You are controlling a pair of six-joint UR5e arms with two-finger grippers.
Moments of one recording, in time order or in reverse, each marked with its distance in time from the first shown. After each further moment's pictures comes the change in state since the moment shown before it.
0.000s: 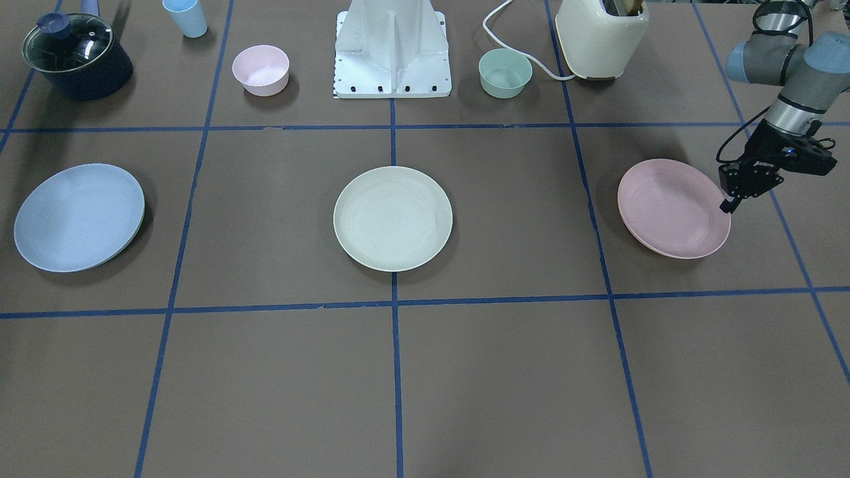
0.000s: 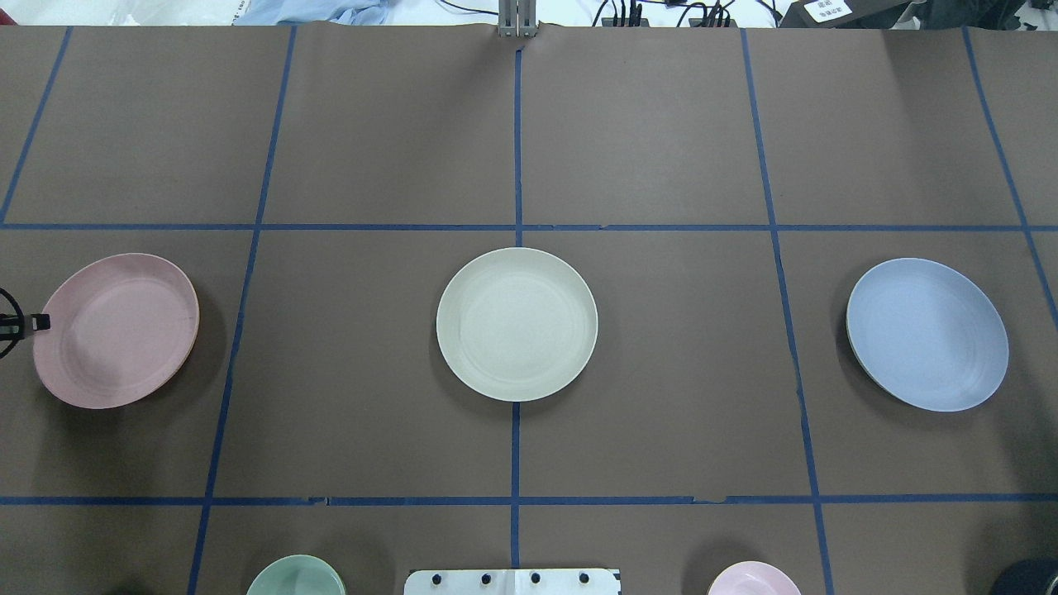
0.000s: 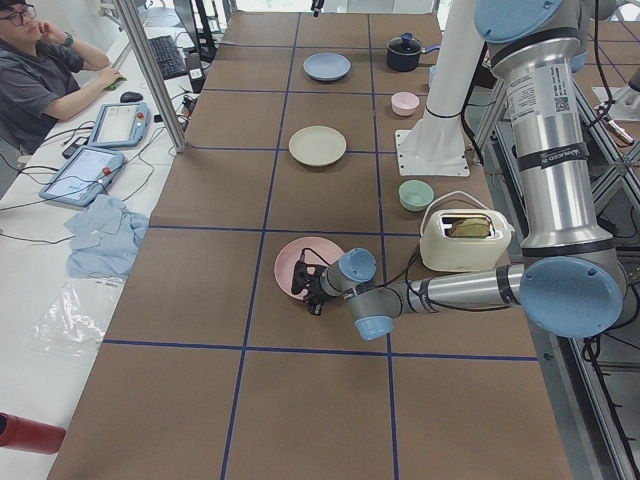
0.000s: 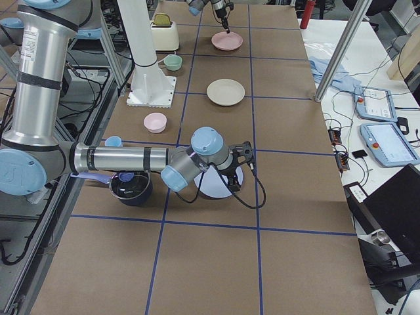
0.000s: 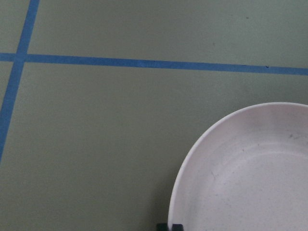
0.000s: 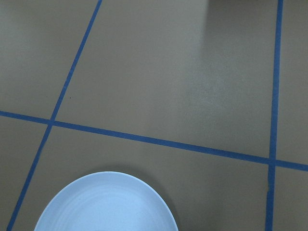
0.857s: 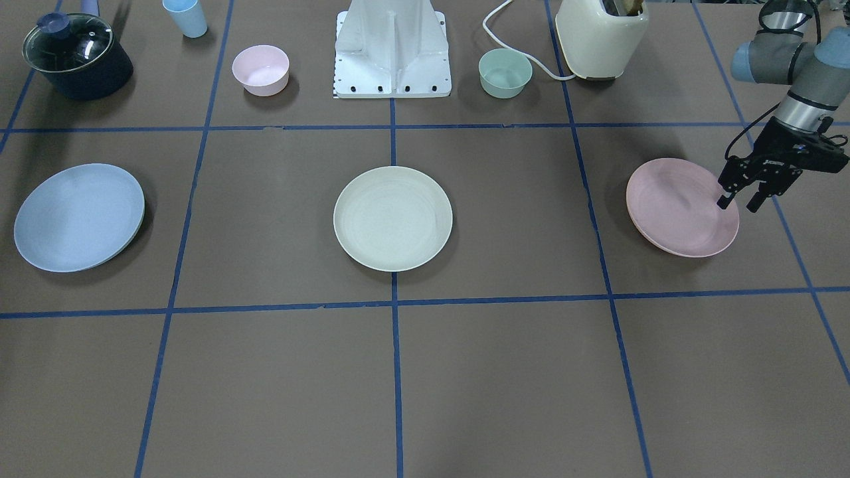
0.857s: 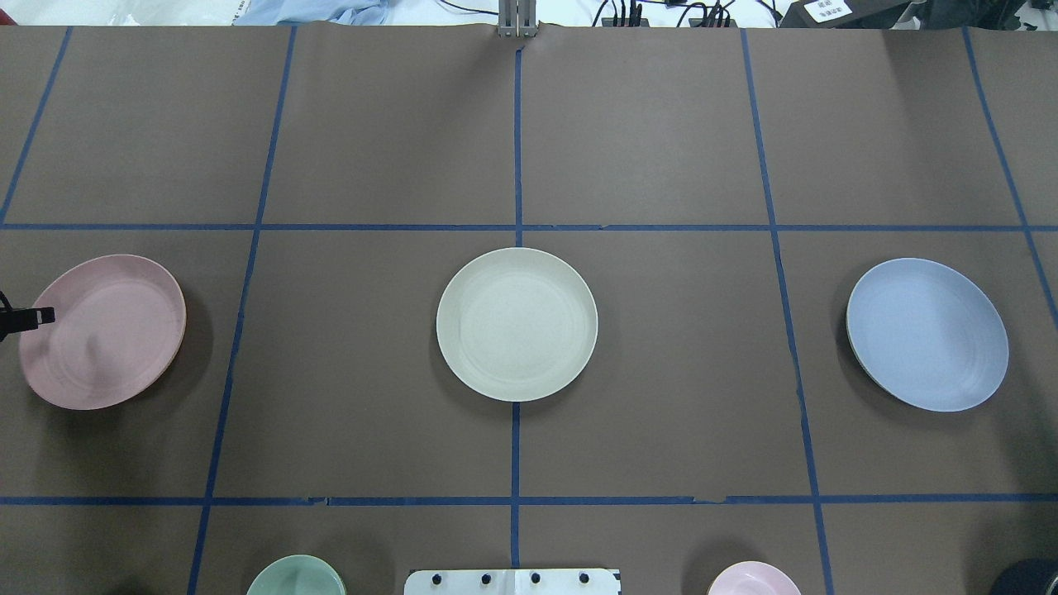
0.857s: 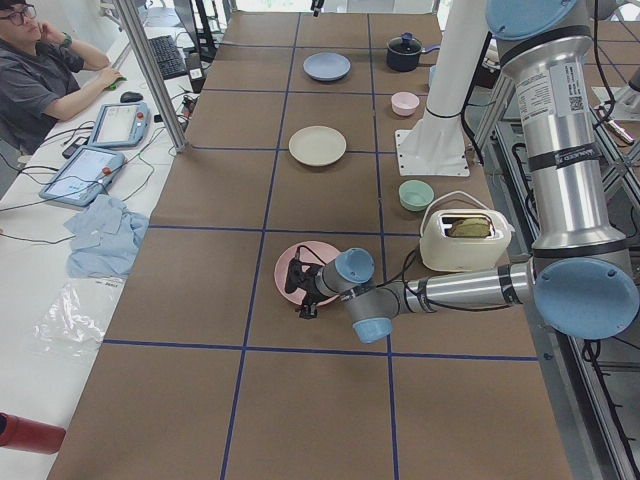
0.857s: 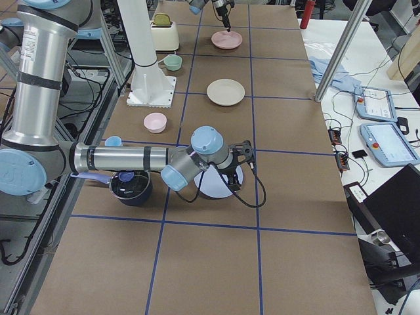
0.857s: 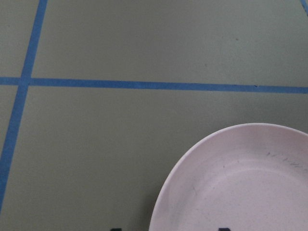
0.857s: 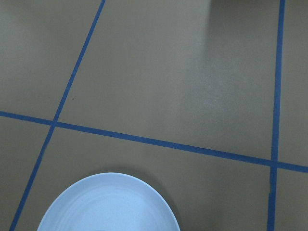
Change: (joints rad) left arm -0.023 0.006 0.010 -0.007 0.012 0.001; right arm 0.001 0.000 0.005 0.000 0.001 0.000
